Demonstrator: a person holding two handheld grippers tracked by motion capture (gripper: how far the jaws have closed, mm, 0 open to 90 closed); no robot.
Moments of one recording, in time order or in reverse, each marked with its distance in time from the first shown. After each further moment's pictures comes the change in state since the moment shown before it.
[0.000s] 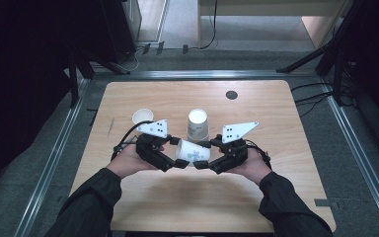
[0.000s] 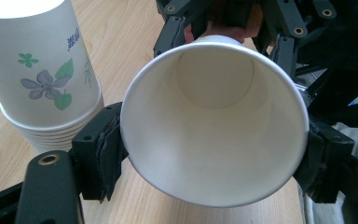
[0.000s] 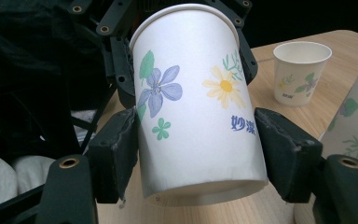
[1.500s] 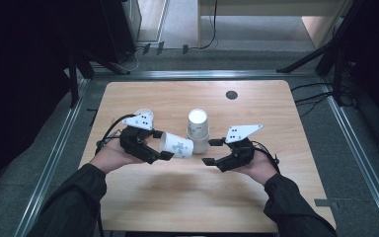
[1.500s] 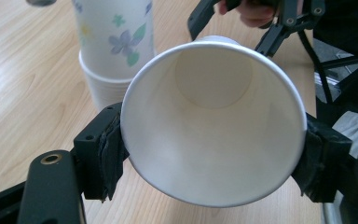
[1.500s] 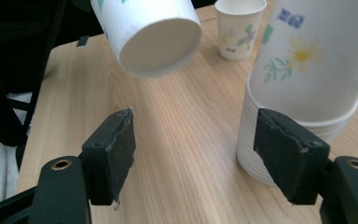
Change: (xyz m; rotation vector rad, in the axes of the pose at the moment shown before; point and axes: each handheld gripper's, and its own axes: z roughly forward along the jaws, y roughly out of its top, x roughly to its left) left arm 0.015 -0.007 -0.038 0.073 0.119 -0.061; right arm -0.008 -0.017 -0.013 0.120 -0.215 0.034
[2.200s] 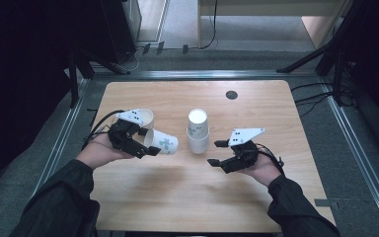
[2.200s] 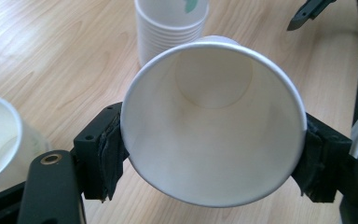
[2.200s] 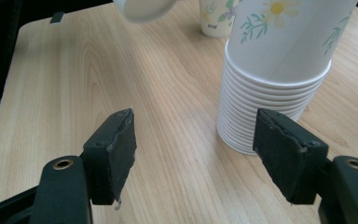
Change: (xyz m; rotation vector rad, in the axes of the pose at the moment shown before) left arm 0.018 -0.009 -0.024 0.143 0.115 -0.067; right arm -0.004 -0.014 -0.004 0.050 -0.073 -0.019
